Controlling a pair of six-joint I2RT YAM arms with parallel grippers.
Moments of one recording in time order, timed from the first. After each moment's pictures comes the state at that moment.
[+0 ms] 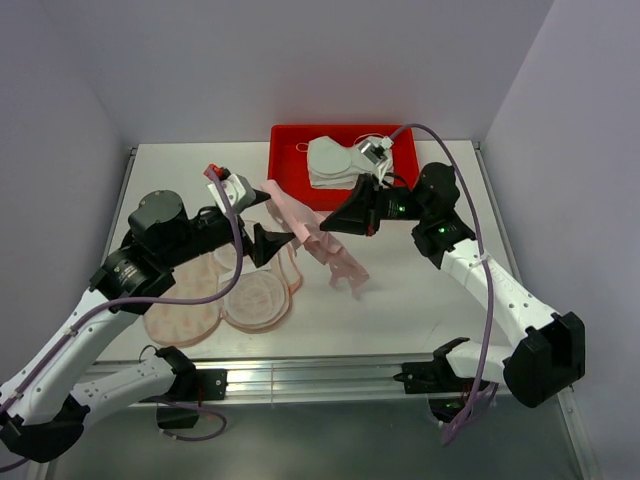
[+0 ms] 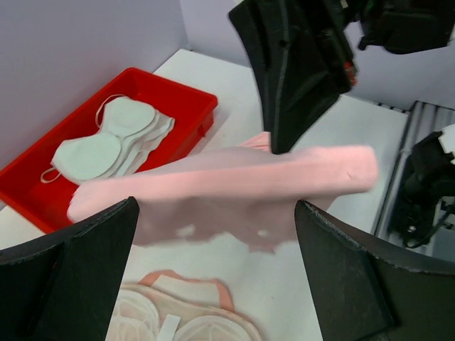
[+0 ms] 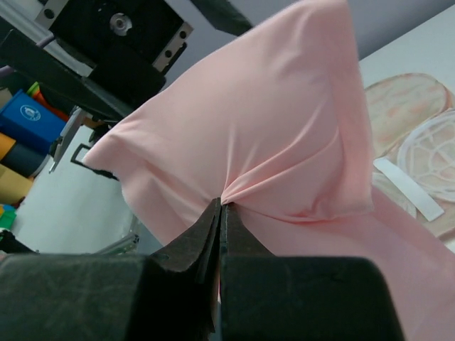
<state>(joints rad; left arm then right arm) -0.70 0.91 1.20 -0.35 0.35 0.08 0.42 1.20 0.99 0.36 -1.12 0.79</state>
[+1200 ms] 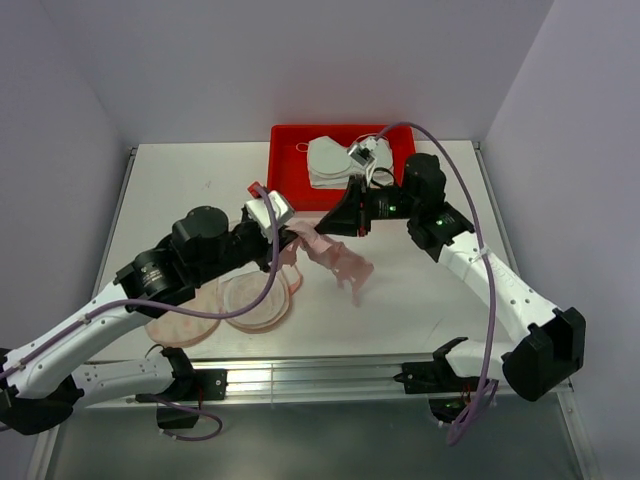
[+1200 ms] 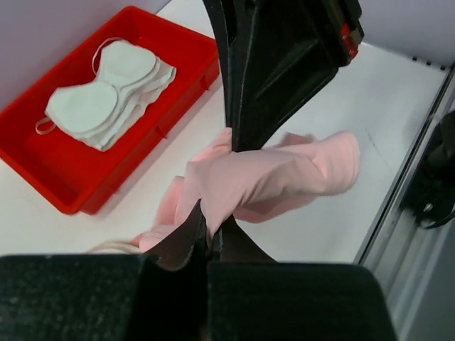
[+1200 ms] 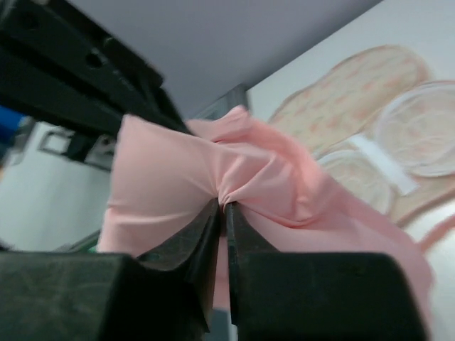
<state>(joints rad) -0.98 0.98 1.20 -0.44 -0.03 0.09 0.47 1.23 1.08 0.07 -1.10 0.58</state>
